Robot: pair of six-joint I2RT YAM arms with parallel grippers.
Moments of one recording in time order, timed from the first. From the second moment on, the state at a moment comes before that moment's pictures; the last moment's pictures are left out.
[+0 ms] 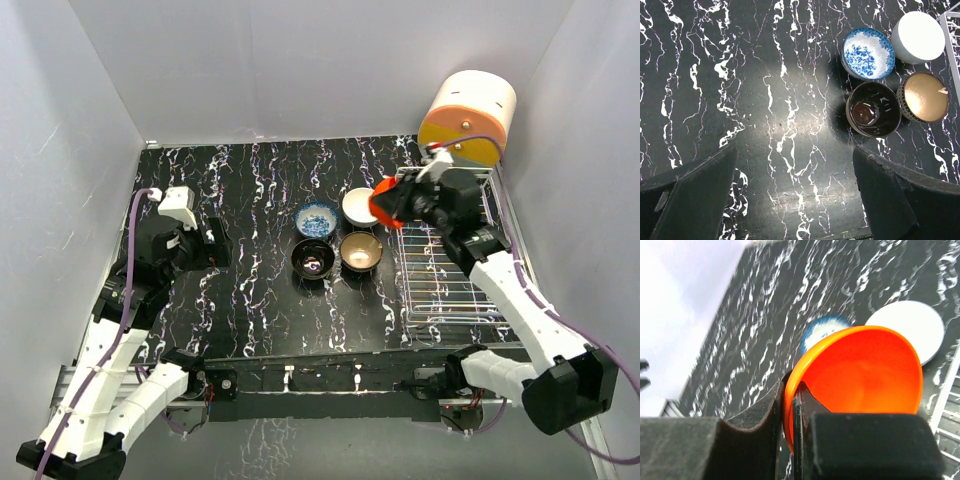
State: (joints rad) left arm -0.34 0.74 1.00 -0.79 -0.11 -0.28; right arm 0.42 1.11 1.03 -0.22 -0.24 0.47
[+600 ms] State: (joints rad) left arm -0.34 0.75 1.02 -0.79 -0.10 -0.26; right arm -0.17 1.22 0.64 0.56 -0.68 0.96
